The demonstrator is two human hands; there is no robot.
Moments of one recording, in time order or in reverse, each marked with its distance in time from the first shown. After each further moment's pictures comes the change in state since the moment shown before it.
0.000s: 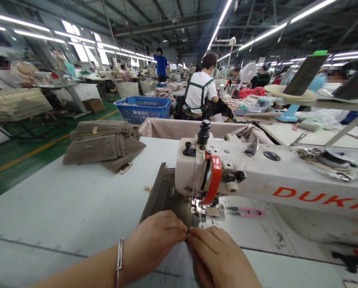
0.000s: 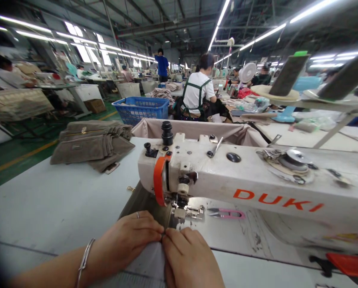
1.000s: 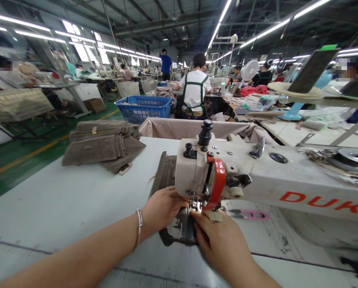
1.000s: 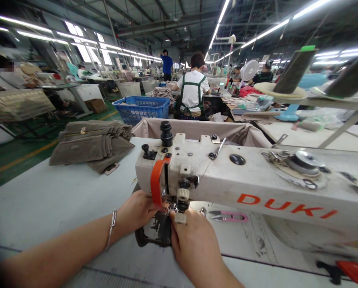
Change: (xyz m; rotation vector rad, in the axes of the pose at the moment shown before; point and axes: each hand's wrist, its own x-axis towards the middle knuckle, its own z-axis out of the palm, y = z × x) left_hand 0.032 -0.055 0.004 0.202 0.064 -0.094; right_hand 0.024 0.025 0.008 -0.129 -0.068 0.240
